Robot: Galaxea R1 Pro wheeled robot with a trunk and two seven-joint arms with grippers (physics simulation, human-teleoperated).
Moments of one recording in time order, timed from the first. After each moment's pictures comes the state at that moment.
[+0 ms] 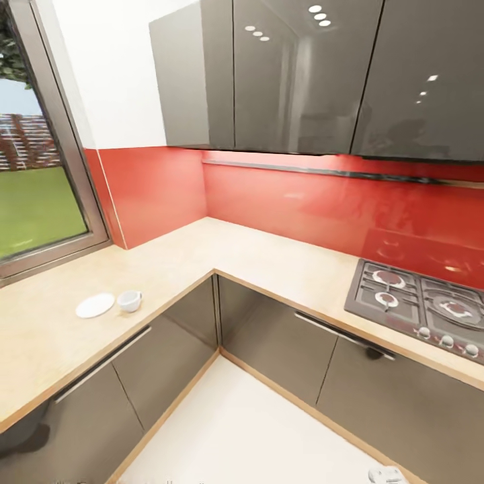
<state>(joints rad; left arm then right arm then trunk) 0.04 0.06 0.06 -0.14 0.02 -0.19 0.03 -0.44 -0.21 0.57 -0.03 -0.58 -0.14 0.30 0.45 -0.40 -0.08</state>
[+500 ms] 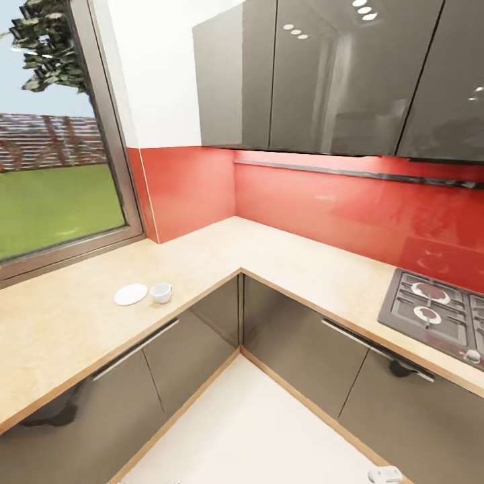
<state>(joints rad) 0.04 0.06 0.06 -0.14 0.02 -0.19 0.03 -0.44 -0.20 0.57 -0.03 -0.58 -0.14 0.30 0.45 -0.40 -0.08</state>
